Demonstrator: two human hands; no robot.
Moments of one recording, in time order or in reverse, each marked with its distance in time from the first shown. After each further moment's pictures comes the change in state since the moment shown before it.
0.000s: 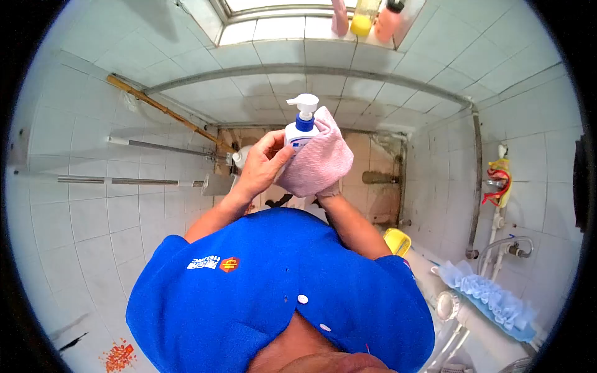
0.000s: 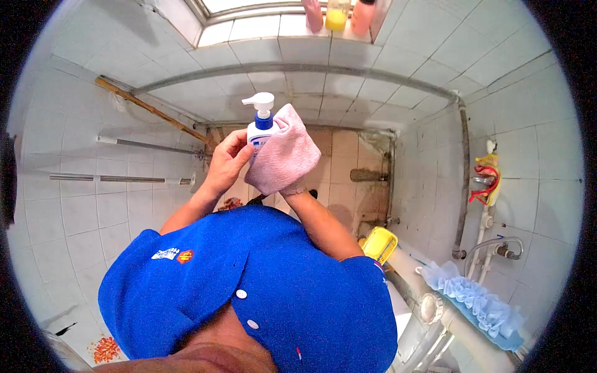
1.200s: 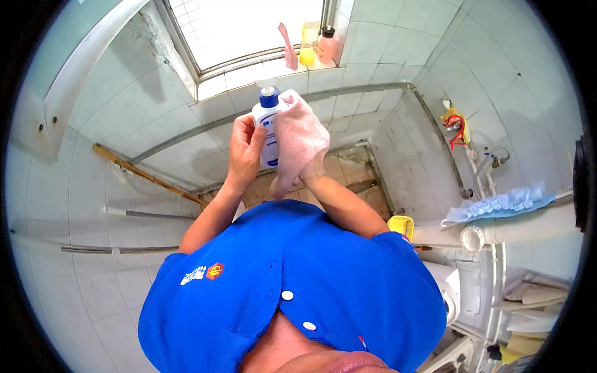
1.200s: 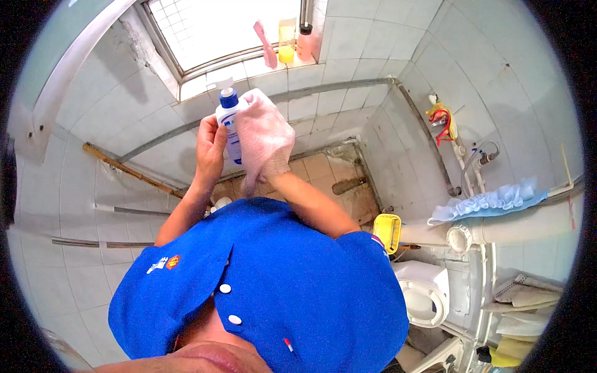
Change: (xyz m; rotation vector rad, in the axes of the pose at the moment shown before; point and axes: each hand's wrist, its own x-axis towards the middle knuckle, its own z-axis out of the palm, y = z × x) left_hand 0.019 0.075 -0.046 -0.074 -0.058 0.538; right_hand 0.020 -0.155 0.066 -0.894 0.191 -0.275
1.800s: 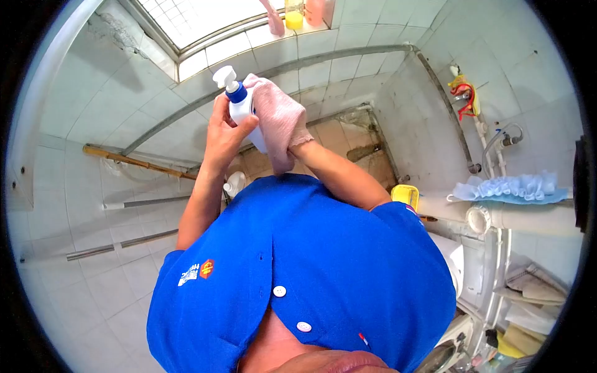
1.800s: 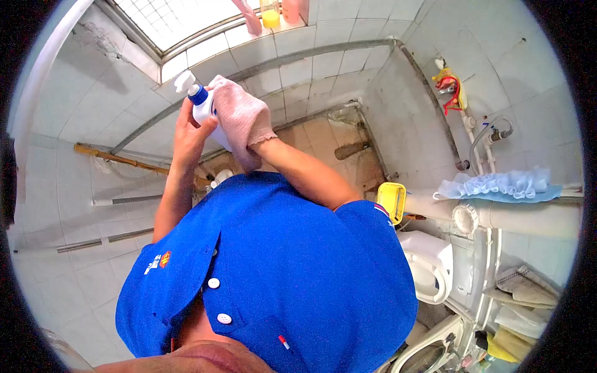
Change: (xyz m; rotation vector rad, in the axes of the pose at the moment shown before) left_hand 0.008 -0.012 -0.008 0.010 -0.151 -0.243; right_hand 0.006 0.058 0.058 0.326 0.065 -0.304
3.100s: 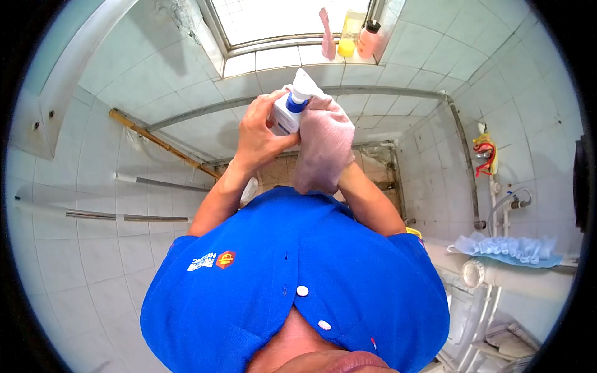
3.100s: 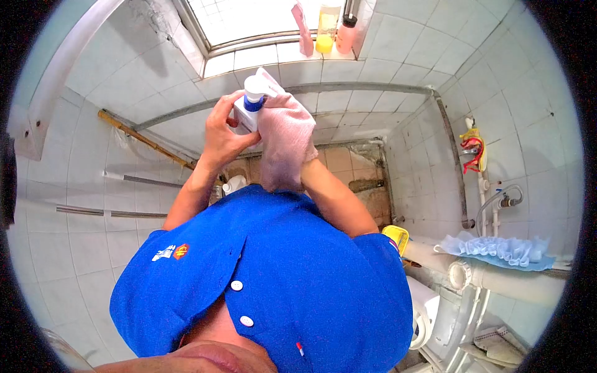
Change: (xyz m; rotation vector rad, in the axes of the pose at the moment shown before) left_hand 0.013 0.032 -0.001 0.750 0.224 0.278; right_hand 0.023 0.002 -0.009 0.288 -0.164 0.112
